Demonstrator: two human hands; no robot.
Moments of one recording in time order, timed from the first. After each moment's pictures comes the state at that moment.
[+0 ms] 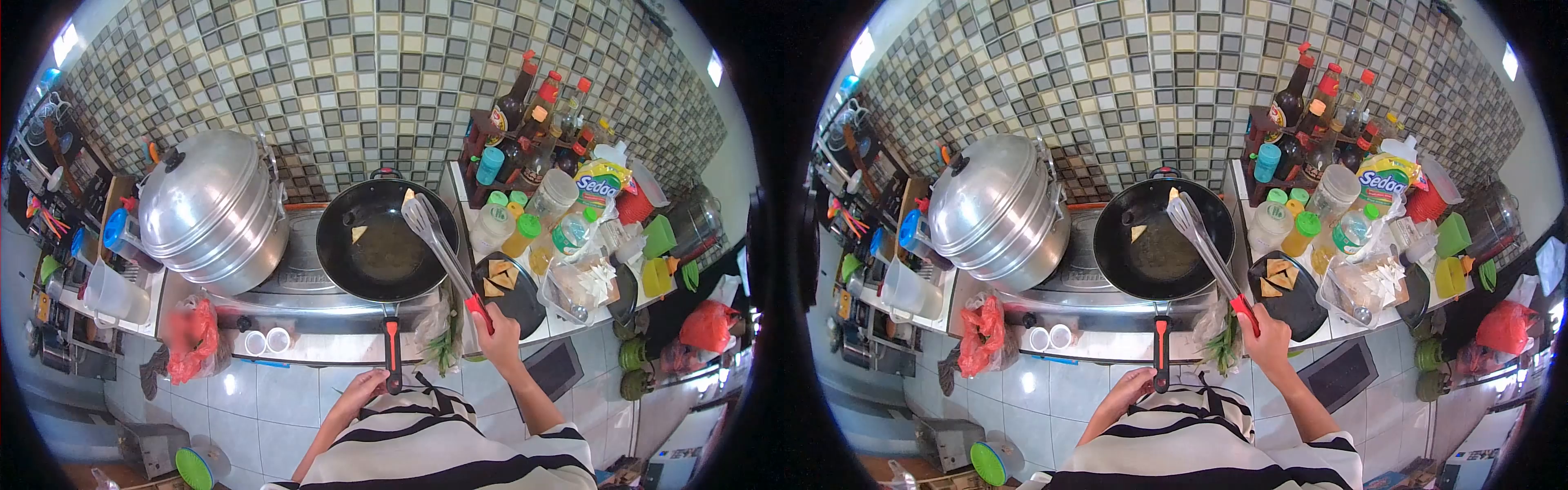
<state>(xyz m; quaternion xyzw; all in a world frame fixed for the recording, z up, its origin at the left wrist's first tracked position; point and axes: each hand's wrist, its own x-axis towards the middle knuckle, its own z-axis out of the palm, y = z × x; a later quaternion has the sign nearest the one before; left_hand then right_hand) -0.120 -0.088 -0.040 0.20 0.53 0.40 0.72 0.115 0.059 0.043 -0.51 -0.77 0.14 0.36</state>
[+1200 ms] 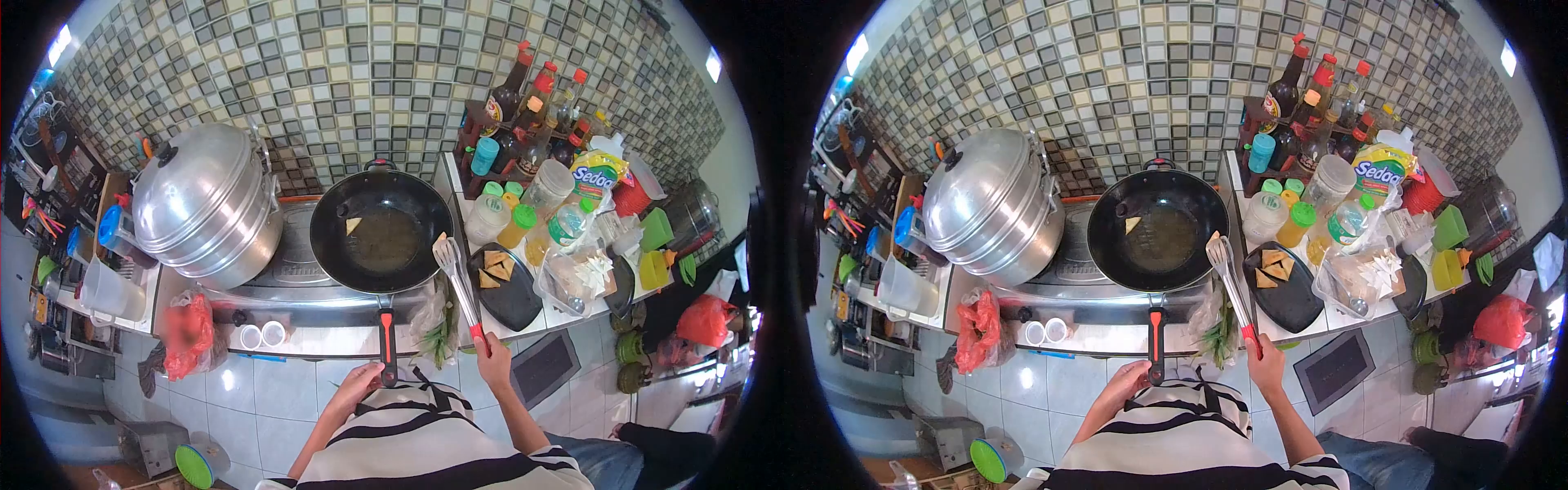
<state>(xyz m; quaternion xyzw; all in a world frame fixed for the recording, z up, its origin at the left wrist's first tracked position) -0.118 -0.092 -0.046 0.17 0.53 0.42 0.72 0.150 0.008 -0.028 -0.63 -0.67 0.24 0.31</state>
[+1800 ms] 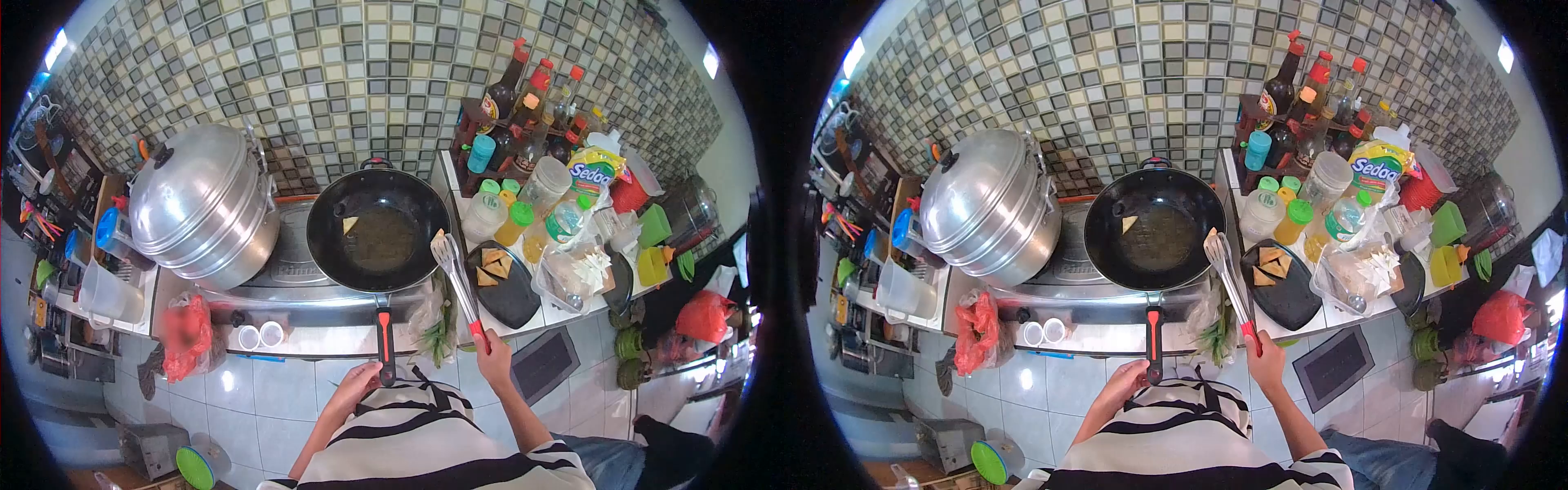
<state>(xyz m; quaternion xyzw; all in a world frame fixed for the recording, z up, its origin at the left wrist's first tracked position) -0.115 -0.090 -0.040 0.15 0.52 0.43 0.72 0.153 0.012 -0.026 -0.63 -0.69 0.22 0.29</state>
